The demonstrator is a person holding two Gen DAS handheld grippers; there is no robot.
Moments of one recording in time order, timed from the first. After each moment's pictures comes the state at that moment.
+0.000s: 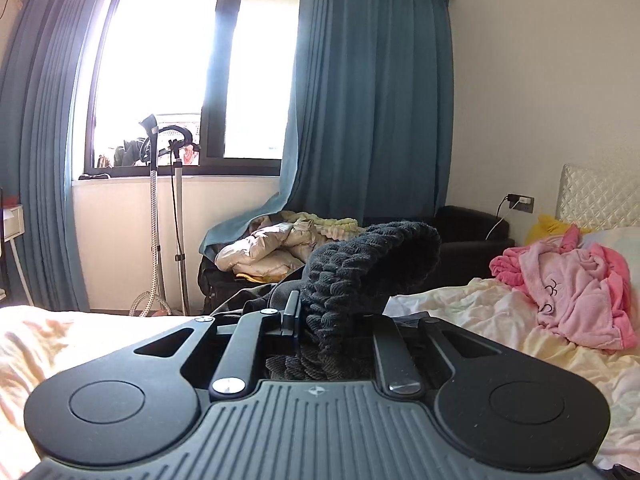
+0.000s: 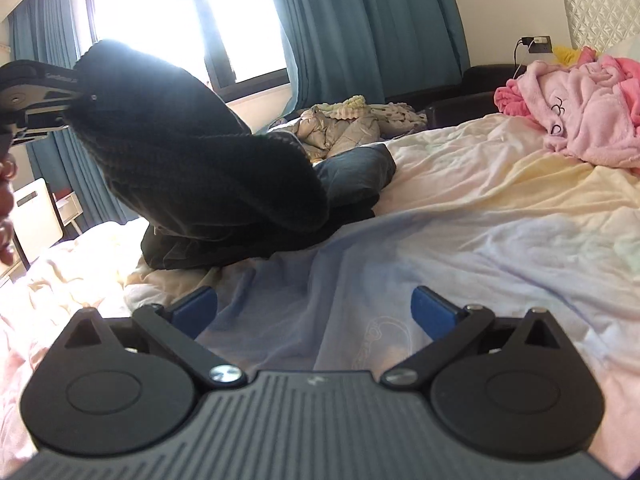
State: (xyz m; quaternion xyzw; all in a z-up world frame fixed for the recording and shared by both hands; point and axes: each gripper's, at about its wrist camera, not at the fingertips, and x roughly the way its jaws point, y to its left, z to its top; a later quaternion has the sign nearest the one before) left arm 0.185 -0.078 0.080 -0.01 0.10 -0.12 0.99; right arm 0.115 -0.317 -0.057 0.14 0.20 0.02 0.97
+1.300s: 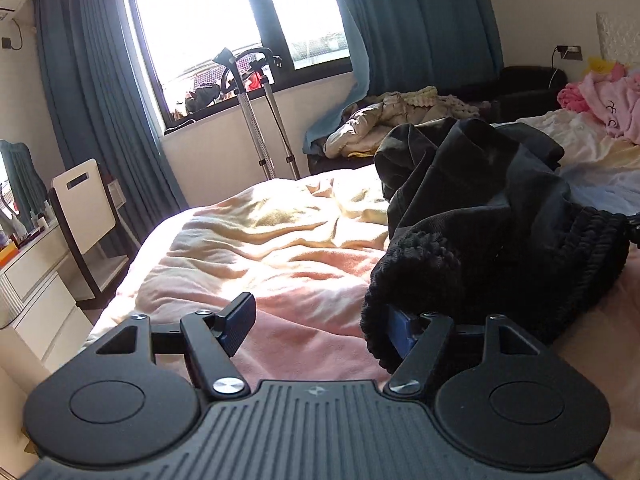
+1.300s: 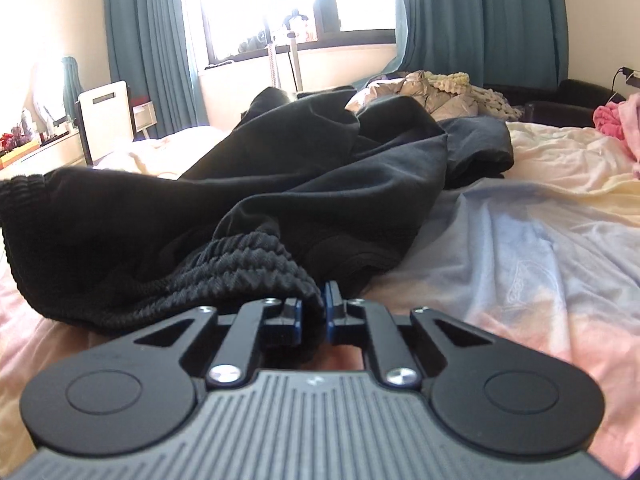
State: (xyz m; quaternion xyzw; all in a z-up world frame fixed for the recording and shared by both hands) left arm 0.044 0.085 -0.006 0.15 0.23 0.00 0.96; right arm 0.090 -0.215 -0.069 0.05 0.24 0.13 0.96
